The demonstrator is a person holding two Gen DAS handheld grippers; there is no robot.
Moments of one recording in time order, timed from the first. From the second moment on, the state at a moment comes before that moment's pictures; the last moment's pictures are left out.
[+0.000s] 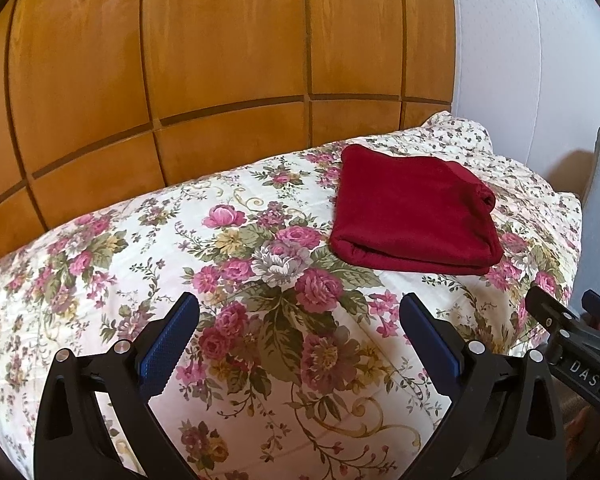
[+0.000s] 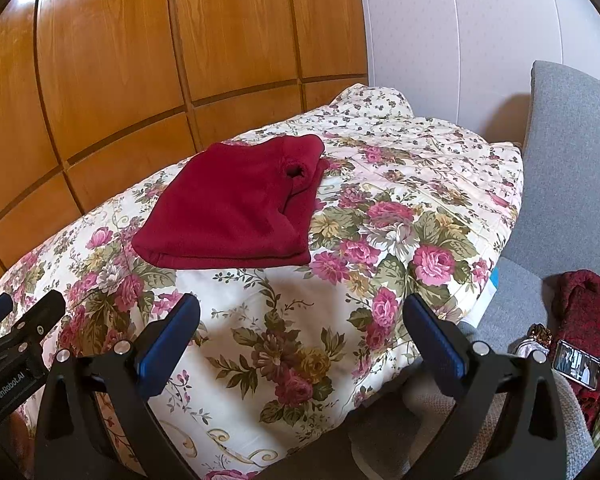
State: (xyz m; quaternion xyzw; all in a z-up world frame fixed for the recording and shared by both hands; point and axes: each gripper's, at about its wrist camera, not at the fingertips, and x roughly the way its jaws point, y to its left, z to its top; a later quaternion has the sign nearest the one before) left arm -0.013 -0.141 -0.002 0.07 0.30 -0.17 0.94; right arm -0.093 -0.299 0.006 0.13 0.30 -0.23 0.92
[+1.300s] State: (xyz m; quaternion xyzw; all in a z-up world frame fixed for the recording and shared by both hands) left arm 0.209 0.154 -0.084 0.03 0.46 0.21 0.86; right arm 0.093 -0.562 -0.053 0.26 0.41 -0.37 0.79
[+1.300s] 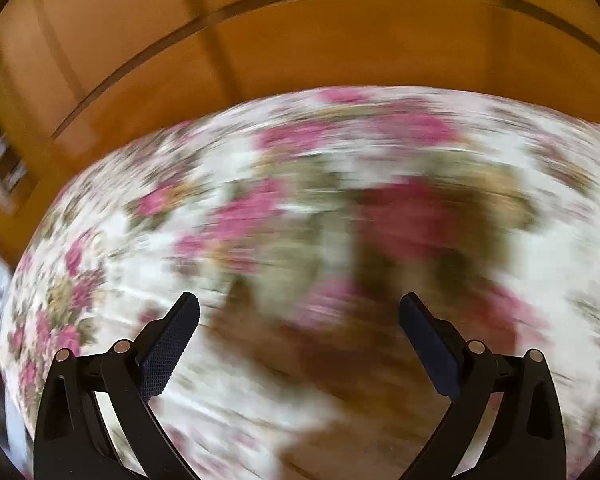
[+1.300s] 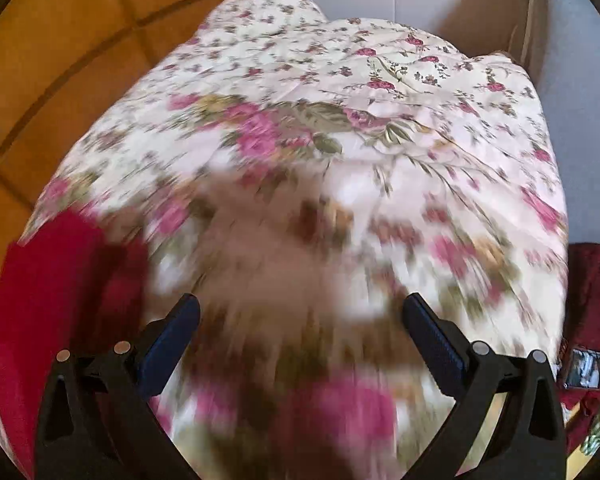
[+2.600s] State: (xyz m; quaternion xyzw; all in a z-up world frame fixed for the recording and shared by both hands) left arm 0.201 0.205 -0.091 -0.09 0.46 0.18 0.87; right arm 0.109 -0.568 -0.074 0.22 0.41 -0.41 0.78
